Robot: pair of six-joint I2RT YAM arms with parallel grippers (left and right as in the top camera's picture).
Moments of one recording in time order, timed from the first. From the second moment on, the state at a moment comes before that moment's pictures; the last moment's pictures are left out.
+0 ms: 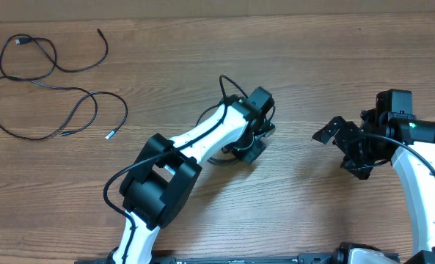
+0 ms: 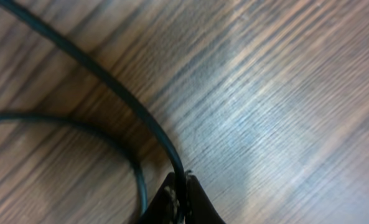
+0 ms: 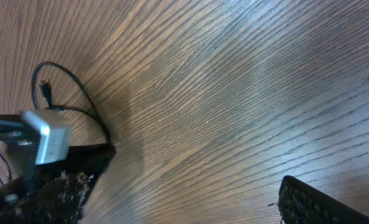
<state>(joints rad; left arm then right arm) -0.71 2.13 1.57 -0.96 0.17 0.06 -0.15 1.35 1.04 -1.07 -0.37 0.54</state>
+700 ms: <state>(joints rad) -0.26 1.80 2.08 -1.20 0.58 -0.18 -0.15 1.35 1.04 -1.07 -0.38 0.54</state>
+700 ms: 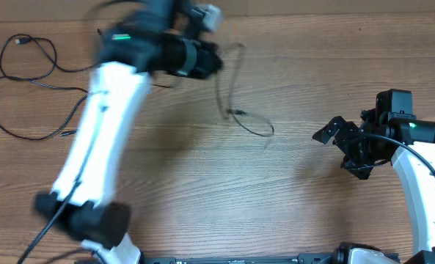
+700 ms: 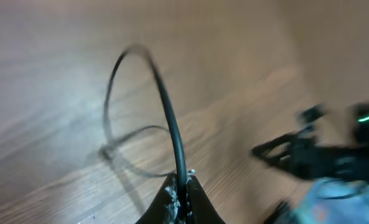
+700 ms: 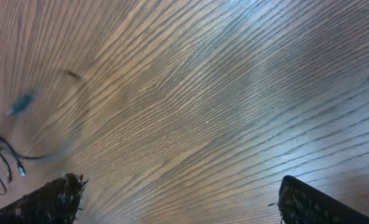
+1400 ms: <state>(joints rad) -0.19 1.66 2.10 -1.49 0.64 -0.20 -0.15 1.35 1.04 -1.07 -0.37 0.54</state>
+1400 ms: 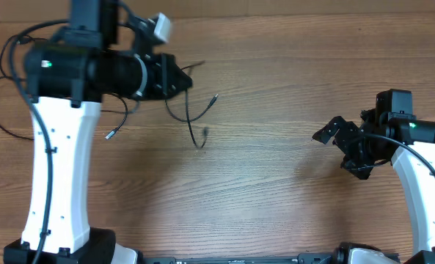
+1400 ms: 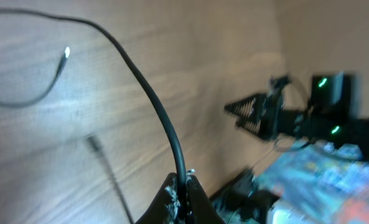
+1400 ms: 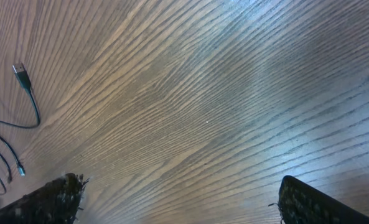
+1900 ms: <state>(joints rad) -0.51 1.74 2.01 -1.63 0.15 -0.35 -0.15 1.35 1.04 -1.07 -0.37 0.54</state>
